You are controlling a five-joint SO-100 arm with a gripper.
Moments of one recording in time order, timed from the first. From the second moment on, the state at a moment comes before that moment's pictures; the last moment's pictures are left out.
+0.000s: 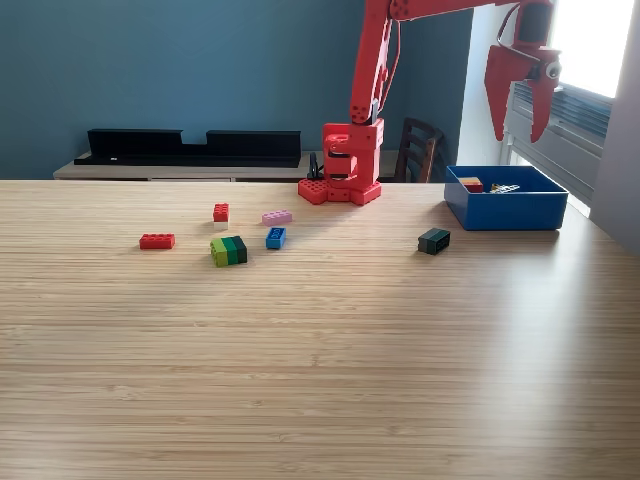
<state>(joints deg) -67.8 84.7 67.8 99.7 -13.5</state>
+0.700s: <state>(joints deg) -21.3 84.7 62.6 99.7 -10.6</state>
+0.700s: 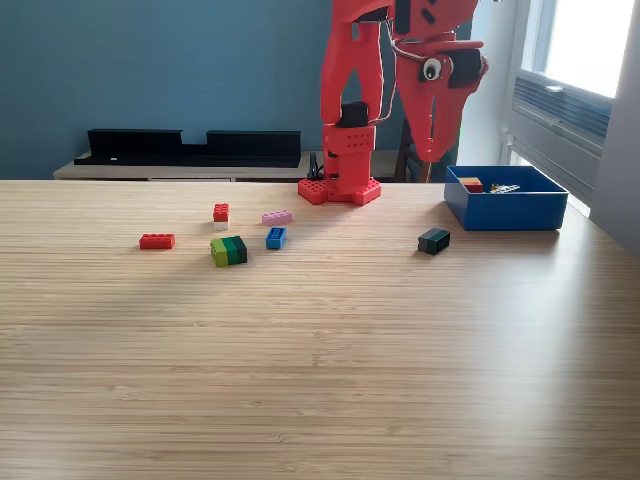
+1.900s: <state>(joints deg) -8.4 84.9 65.5 99.4 -1.9</state>
